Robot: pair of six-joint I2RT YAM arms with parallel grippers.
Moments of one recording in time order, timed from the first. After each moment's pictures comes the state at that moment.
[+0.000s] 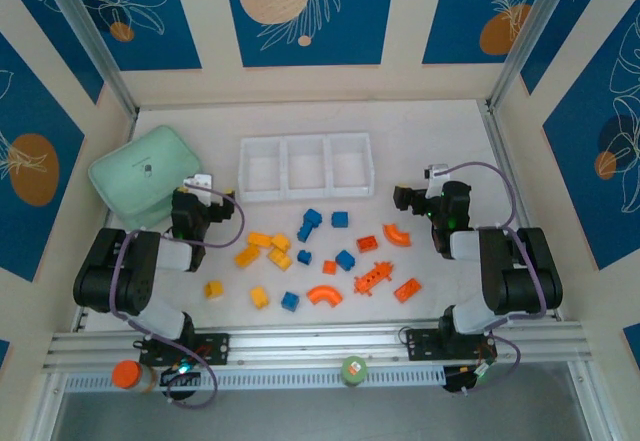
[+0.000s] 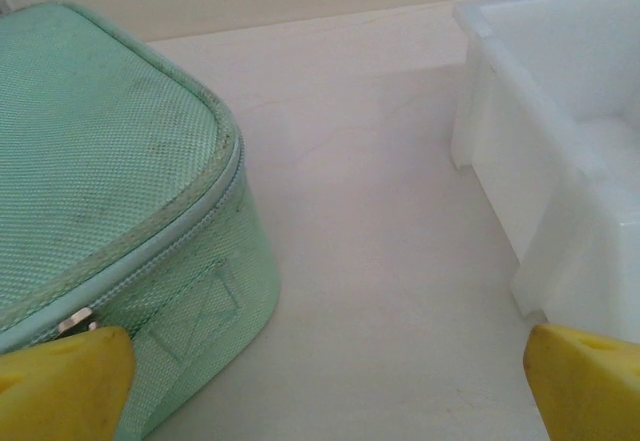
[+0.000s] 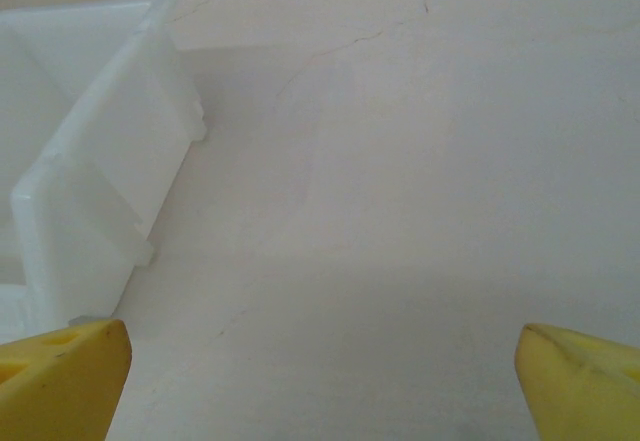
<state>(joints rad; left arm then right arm) -0.09 1.54 0.34 0.87 -0.09 0.06 0.01 1.49 0.41 0.66 -0.19 0.07</state>
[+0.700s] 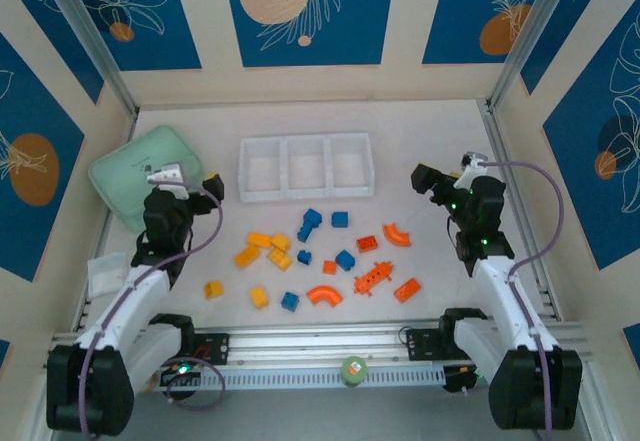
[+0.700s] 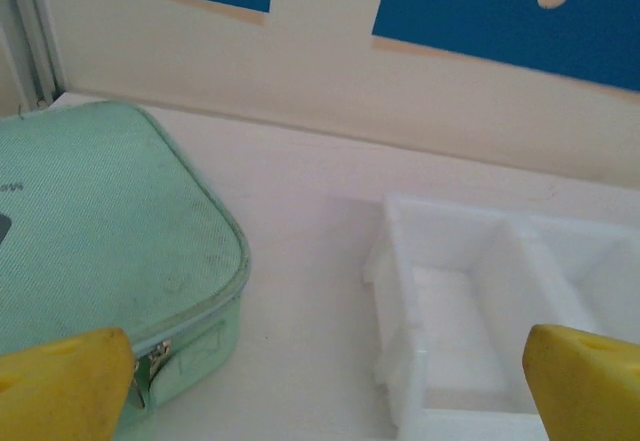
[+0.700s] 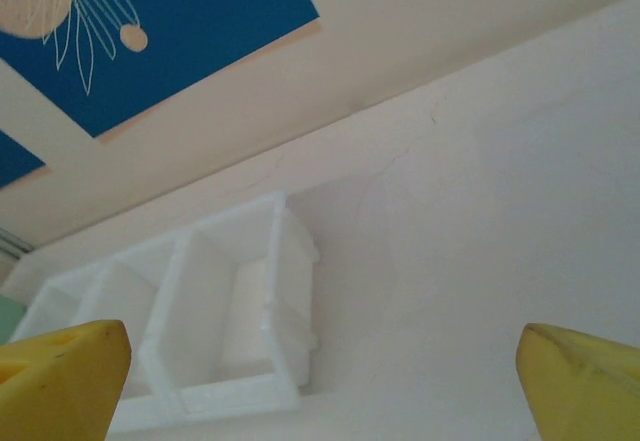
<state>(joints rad) -0.09 0.88 0.42 0.24 -0.07 -0.29 -0.04 0.86 0.52 0.05 -0.22 0.47</state>
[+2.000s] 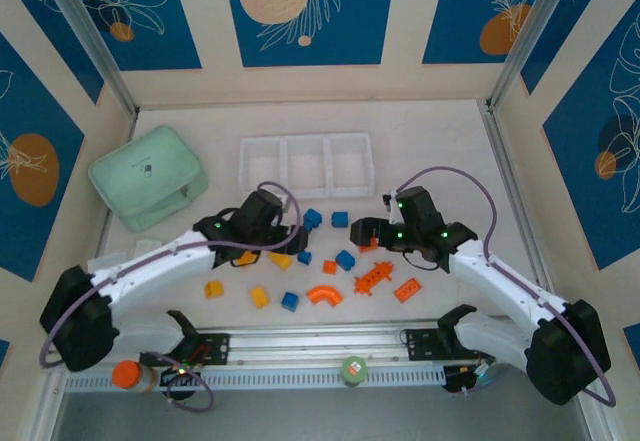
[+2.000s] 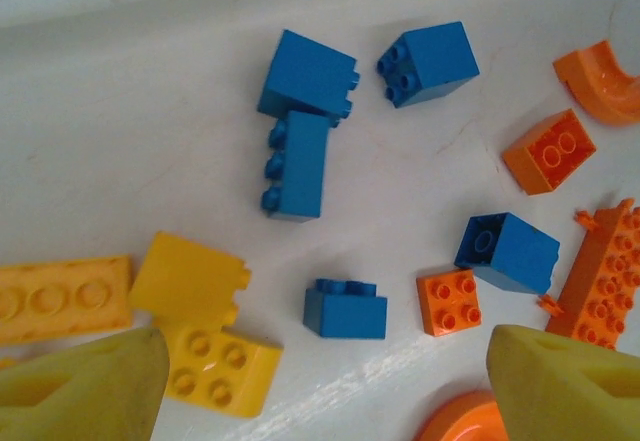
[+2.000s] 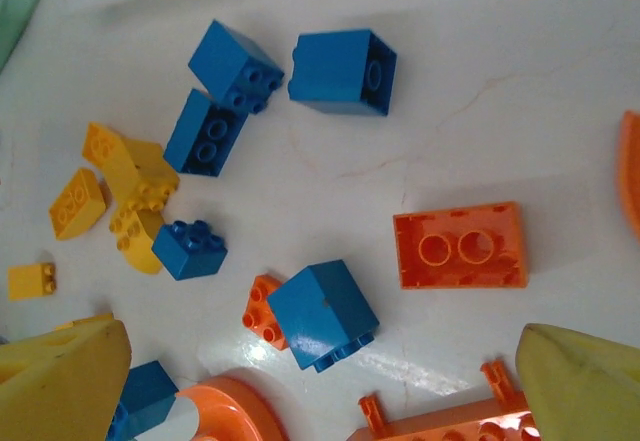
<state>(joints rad) -0.82 1.28 0.85 -0.48 -0.02 -0.52 0.51 1.05 0.63 -0.47 -0.27 0.59</state>
